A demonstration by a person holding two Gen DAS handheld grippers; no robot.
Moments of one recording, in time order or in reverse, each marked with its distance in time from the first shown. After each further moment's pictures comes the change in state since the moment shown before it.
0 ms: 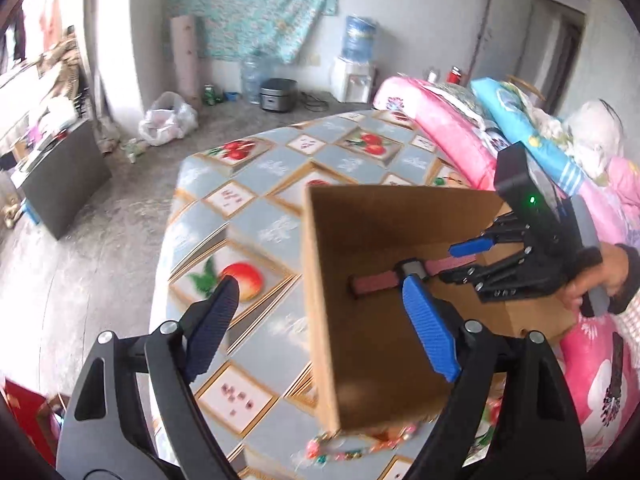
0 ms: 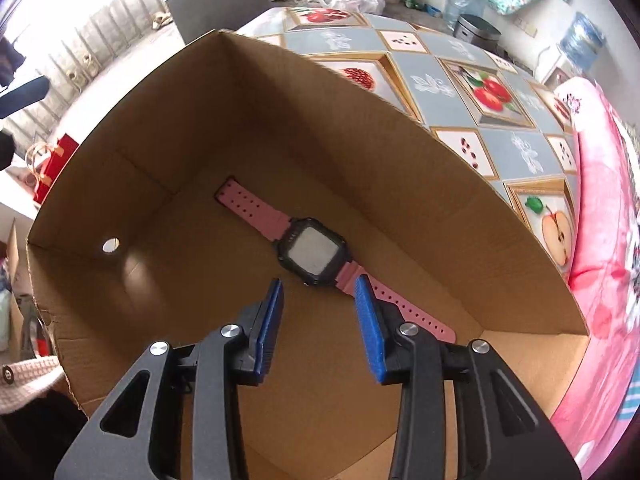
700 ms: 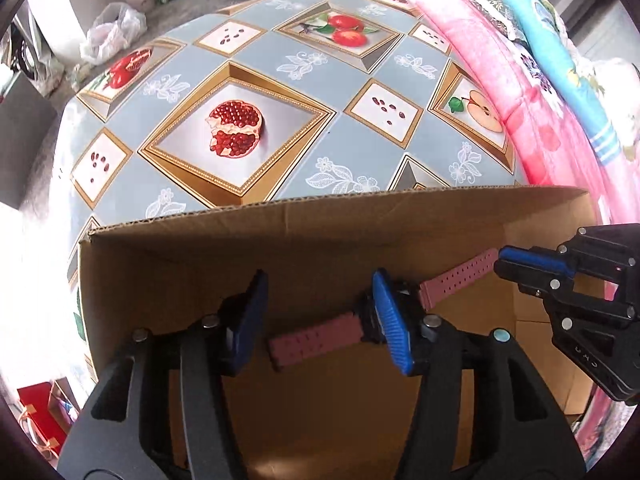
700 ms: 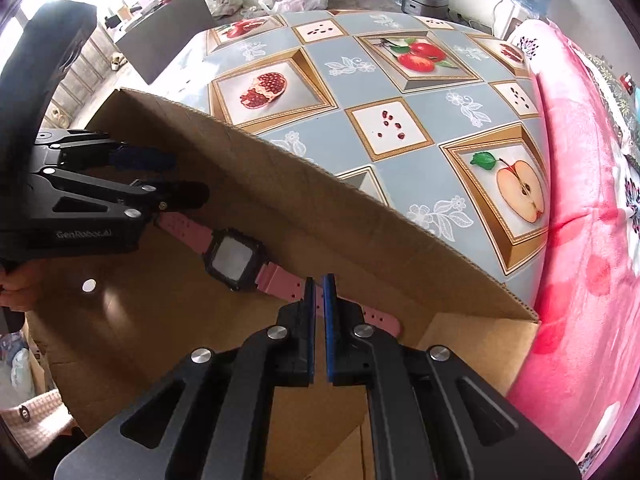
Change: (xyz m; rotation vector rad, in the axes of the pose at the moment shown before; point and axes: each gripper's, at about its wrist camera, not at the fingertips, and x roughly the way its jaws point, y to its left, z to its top) left arm 0.194 -0.061 0.066 0.035 0.477 -0.083; right arm -0.001 -0.077 -0.013 0.241 -0.011 0.051
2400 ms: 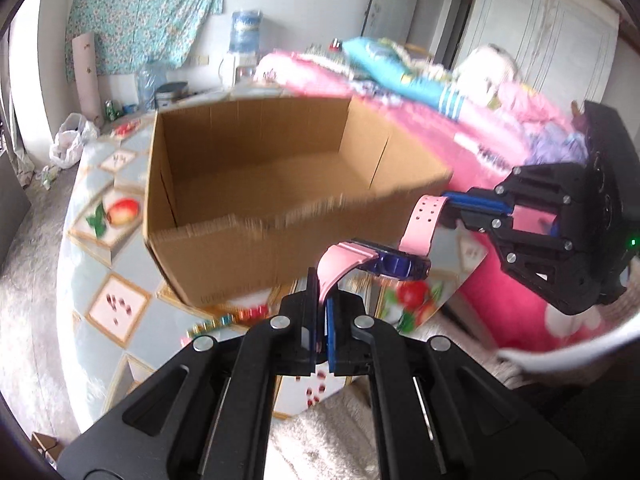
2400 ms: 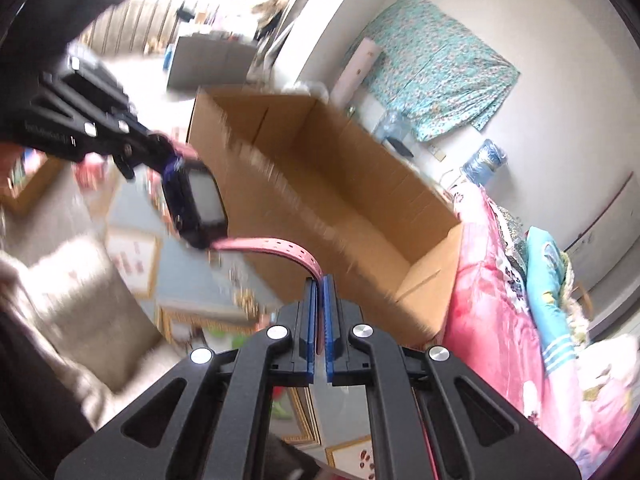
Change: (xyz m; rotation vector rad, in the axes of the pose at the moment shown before) left arm -0.134 -0.036 -0.274 0.274 -0.470 -0.213; right arm -0.115 0.181 -0.240 -0.332 -0.530 -0.385
